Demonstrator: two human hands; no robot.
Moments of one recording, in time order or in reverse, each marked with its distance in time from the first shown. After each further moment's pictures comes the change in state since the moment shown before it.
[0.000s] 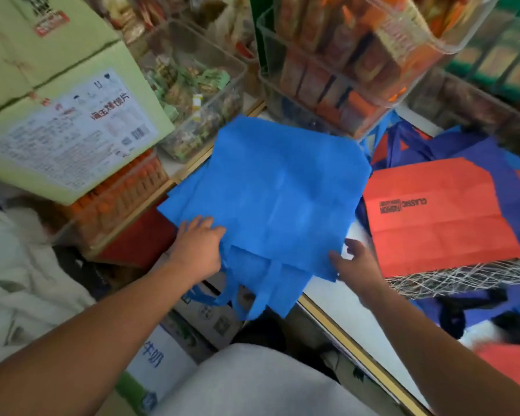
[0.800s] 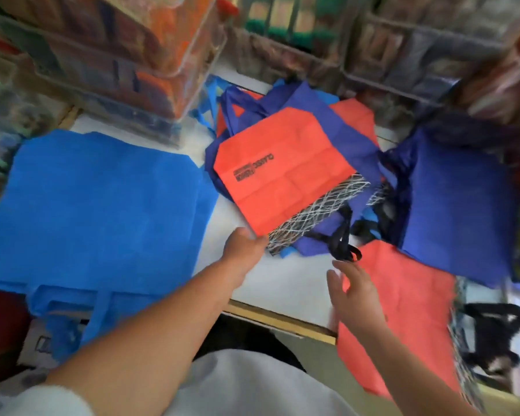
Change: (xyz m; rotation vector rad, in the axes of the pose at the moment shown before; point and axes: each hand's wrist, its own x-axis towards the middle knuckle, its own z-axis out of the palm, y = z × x) left_hand 0.056 0.315 0.047 -1.088 -0.236 -0.157; right_hand -0.101 0.174 -0.124 -0.118 0.498 -0.005
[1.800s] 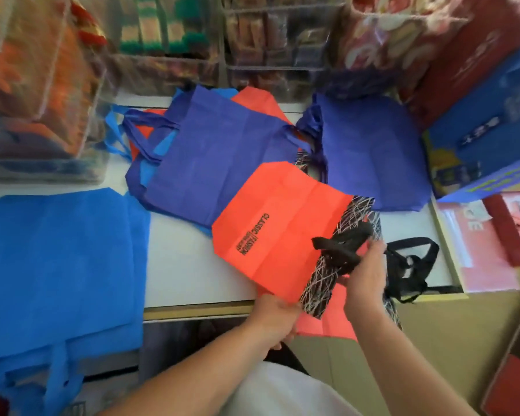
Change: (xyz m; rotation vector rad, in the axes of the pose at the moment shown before) left_hand -0.160 -0.038 0.116 0.319 -0.514 -0.060; right_hand -0.040 0.058 -0.070 1.008 0.536 0.685
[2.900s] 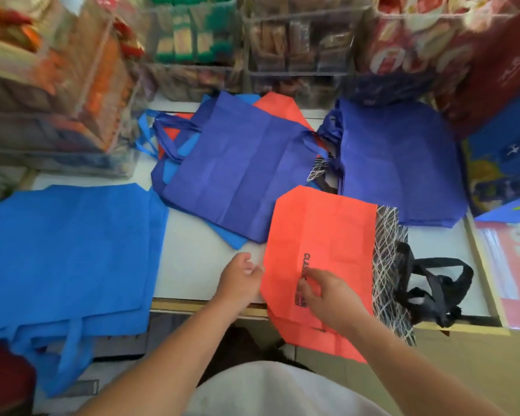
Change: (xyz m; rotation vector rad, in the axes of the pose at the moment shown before) left_hand 0.055 0.002 -0.040 -0.031 0.452 0.187; right_hand 0.027 0.045 -0.013 -1.111 -0.744 -0.569
